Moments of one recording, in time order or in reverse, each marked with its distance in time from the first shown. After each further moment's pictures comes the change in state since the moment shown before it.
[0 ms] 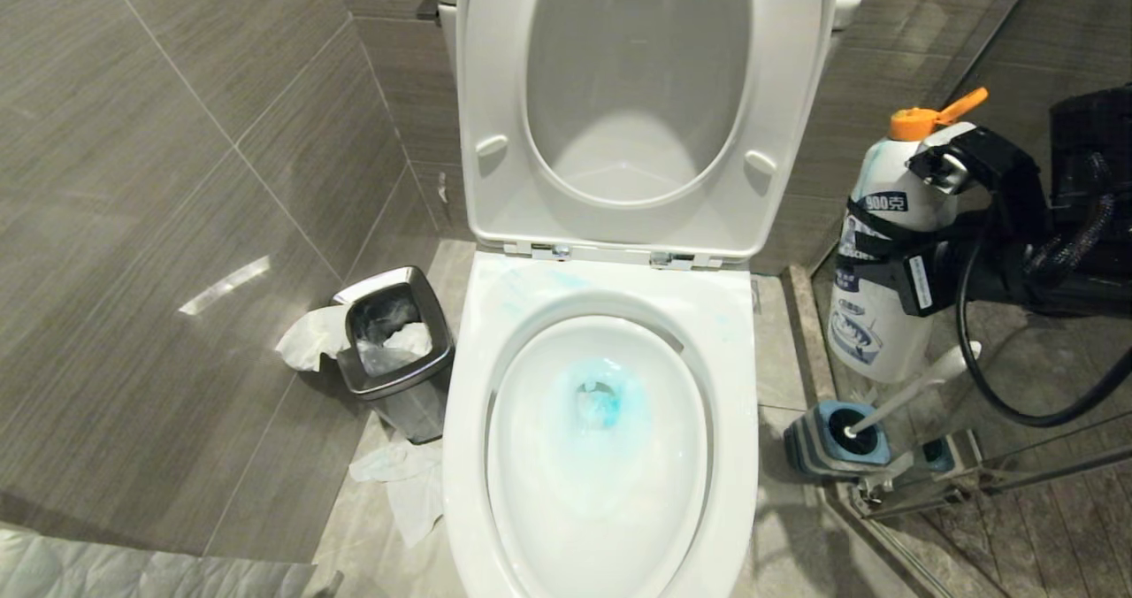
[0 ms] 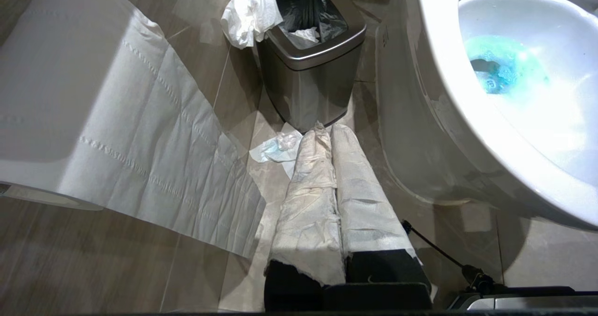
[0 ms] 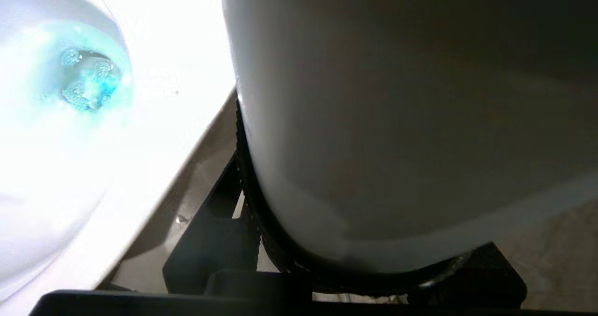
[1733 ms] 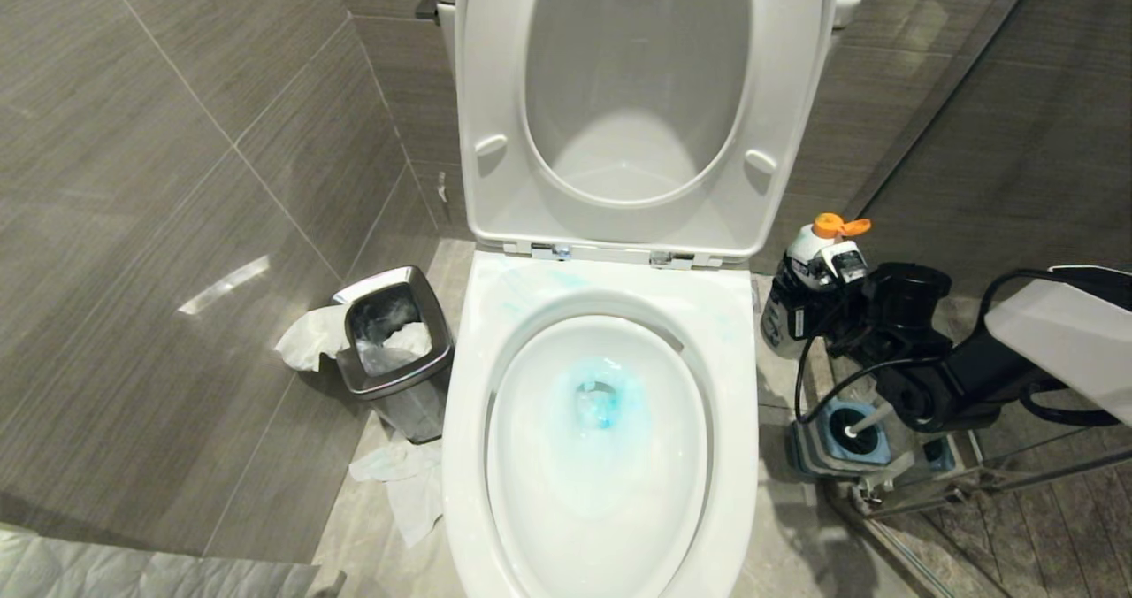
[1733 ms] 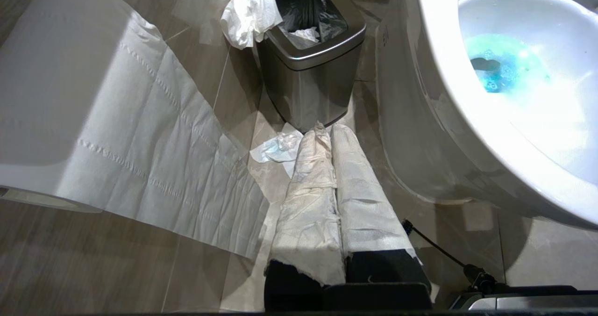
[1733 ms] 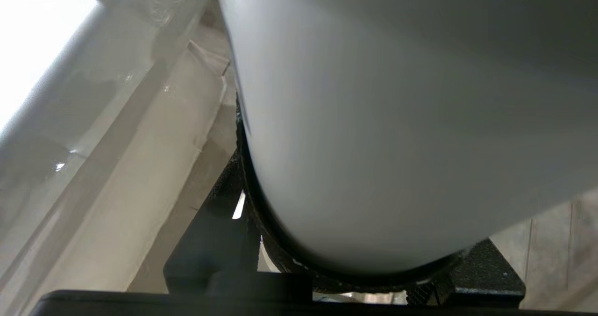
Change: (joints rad) left arm 0.000 0.000 0.000 0.000 -0.001 0.007; right arm -0.129 0.754 -0.006 -1.067 0.082 0.040
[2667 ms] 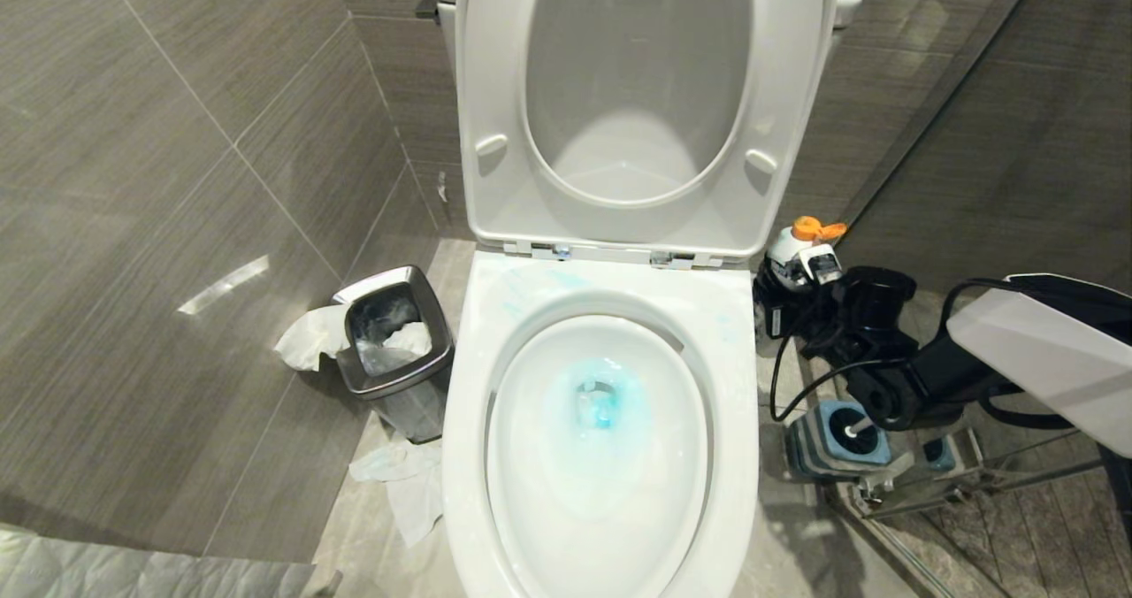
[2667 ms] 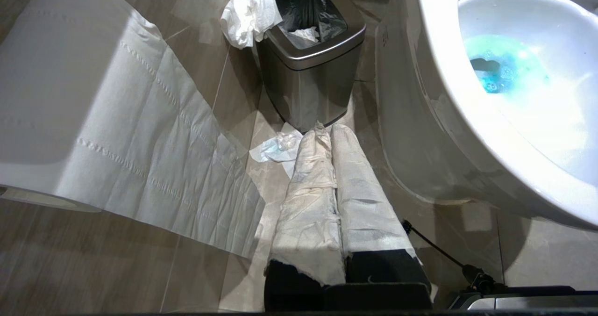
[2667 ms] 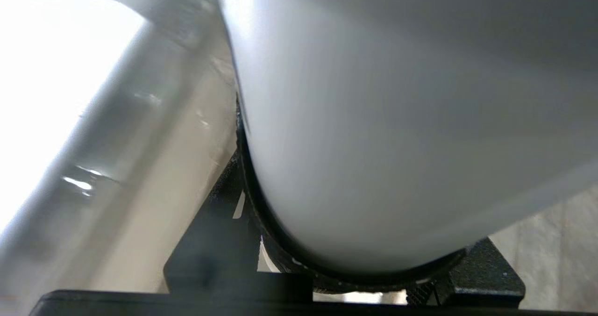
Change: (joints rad) left arm 0.000 0.000 0.000 0.000 0.000 -0.004; right arm 0.045 0.062 -0.077 -0.002 -0.038 0.032
